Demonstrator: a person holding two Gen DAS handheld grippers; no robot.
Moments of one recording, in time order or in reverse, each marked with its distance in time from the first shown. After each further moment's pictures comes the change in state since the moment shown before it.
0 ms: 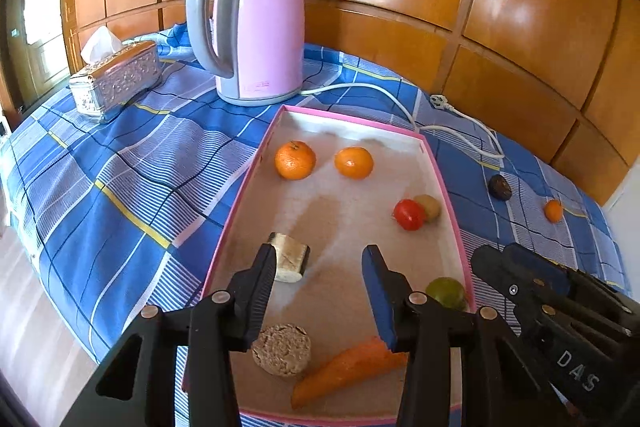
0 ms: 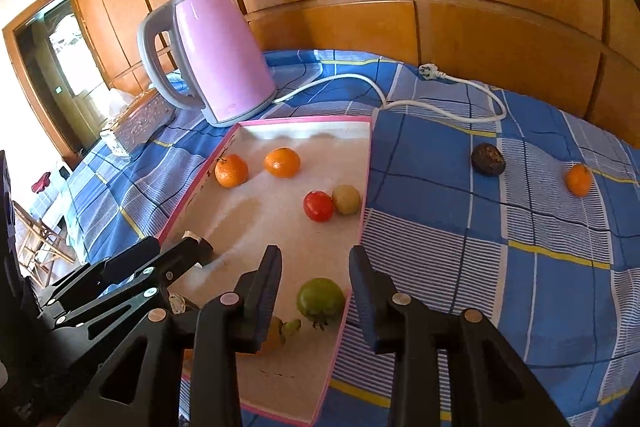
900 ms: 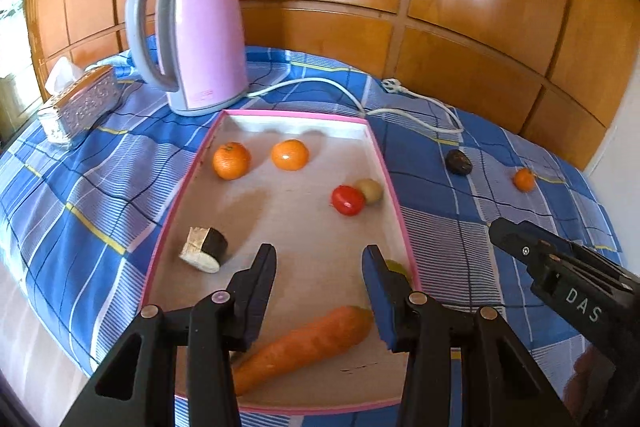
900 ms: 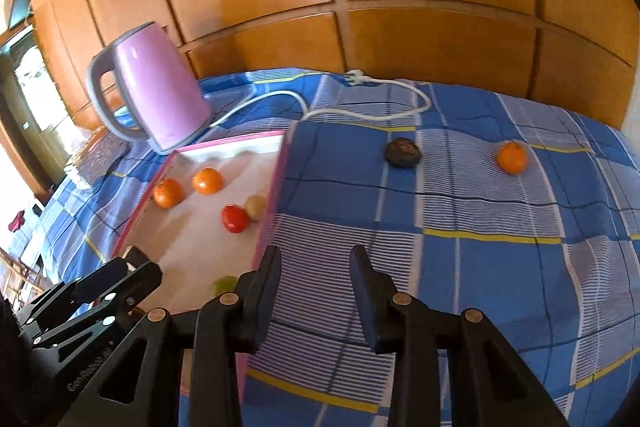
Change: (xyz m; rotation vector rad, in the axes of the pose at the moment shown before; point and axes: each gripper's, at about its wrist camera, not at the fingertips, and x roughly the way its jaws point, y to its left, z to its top) left arm -0.004 -0.046 -0.008 0.123 0.005 -0.071; right arm -0.024 -0.063 -0.011 0.122 -0.055 -0.123
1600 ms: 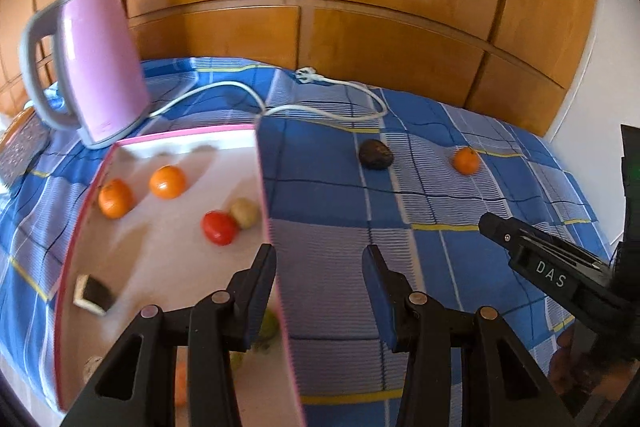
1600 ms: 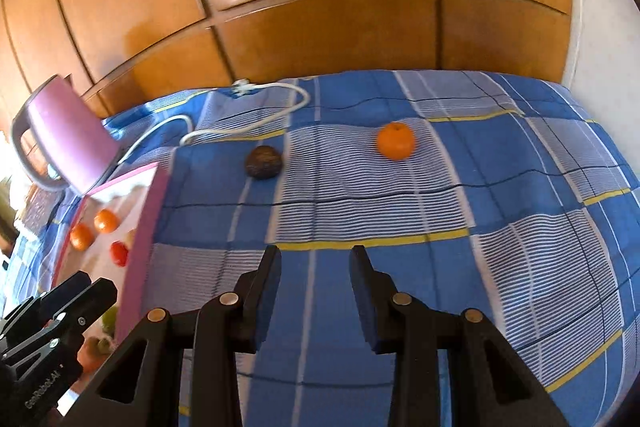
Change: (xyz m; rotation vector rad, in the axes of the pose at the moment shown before) left arm 0.030 -0.088 0.024 0.138 0.041 -0.137; right arm 0.000 -0.108 0.008 0.179 -0.003 -0.165
